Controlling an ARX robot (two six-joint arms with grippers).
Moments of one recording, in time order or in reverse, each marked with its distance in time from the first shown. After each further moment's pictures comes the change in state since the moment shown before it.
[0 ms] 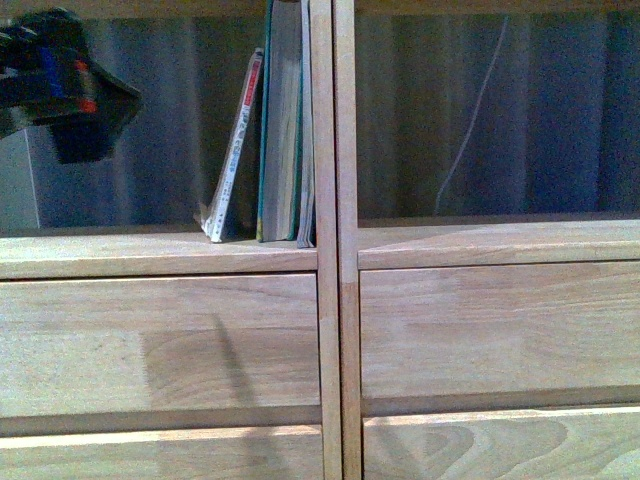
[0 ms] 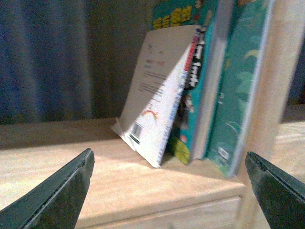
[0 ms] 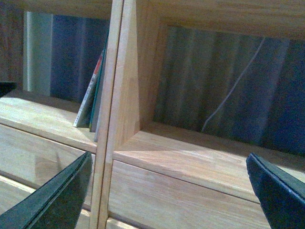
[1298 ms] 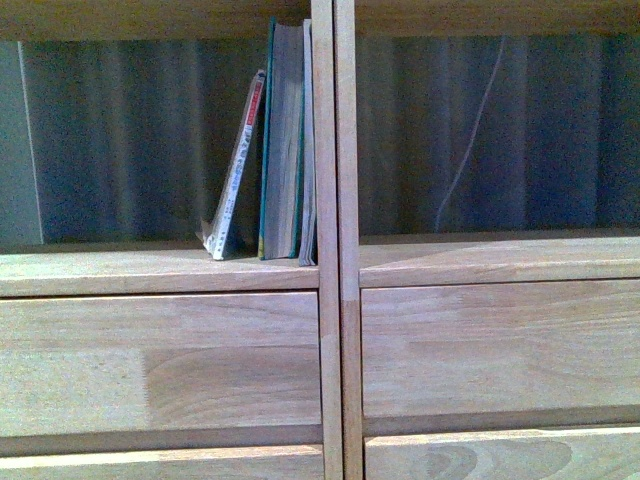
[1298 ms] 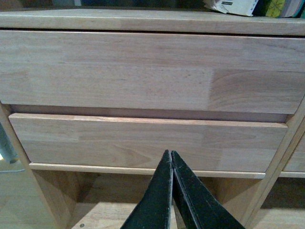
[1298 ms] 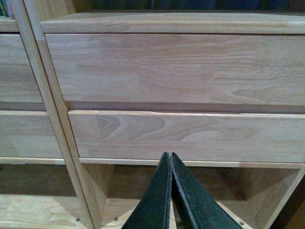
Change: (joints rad) left arm 0.175 -0.747 -0.707 -0.286 -0.141 0.034; right arm -0.065 -0.344 -0.386 -0.299 0.227 0.095
